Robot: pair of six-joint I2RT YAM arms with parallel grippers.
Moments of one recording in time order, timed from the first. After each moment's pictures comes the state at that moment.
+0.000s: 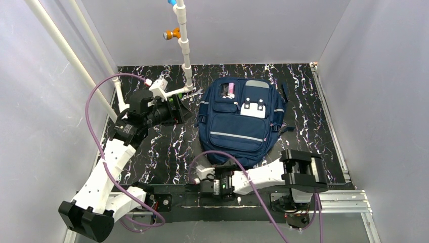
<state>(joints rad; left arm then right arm) -0.34 1.00 1.07 -0.58 0.34 -0.52 1.60 1.74 0.91 -0.61 1.02 -0.19</state>
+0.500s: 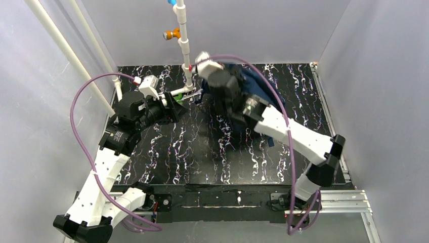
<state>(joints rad) -0.34 0.91 1.12 -0.62 0.24 -0.49 1.13 1.55 1.64 -0.36 1.09 -0.65</state>
